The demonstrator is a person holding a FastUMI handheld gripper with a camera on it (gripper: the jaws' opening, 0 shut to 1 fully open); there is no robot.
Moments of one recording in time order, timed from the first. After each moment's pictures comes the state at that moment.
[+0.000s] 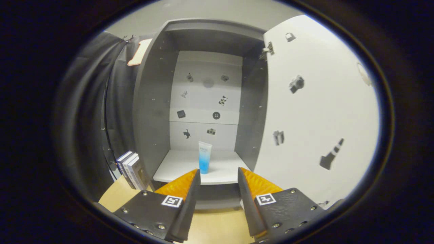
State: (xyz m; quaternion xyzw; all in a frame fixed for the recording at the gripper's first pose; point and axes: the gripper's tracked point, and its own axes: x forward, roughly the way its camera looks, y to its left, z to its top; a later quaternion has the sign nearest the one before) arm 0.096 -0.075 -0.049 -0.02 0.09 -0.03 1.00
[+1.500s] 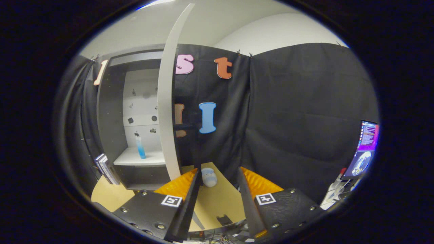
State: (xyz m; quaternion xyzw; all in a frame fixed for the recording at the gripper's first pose) arm -0.063 -0.334 -0.035 0.03 0.08 -0.14 0.99
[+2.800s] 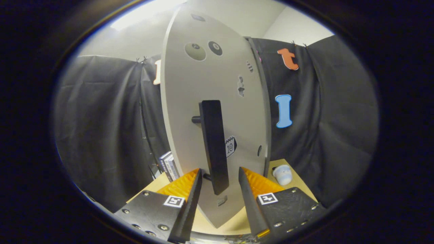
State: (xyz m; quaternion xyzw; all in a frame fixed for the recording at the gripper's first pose) arm -0.011 -0.093 -0.054 0.07 0.10 0.14 0.98
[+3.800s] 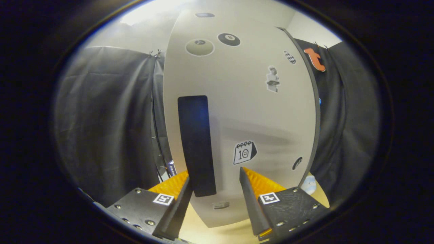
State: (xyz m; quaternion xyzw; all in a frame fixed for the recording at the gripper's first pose) arm 0.089 0.019 -0.060 0.05 0.07 0.18 0.98
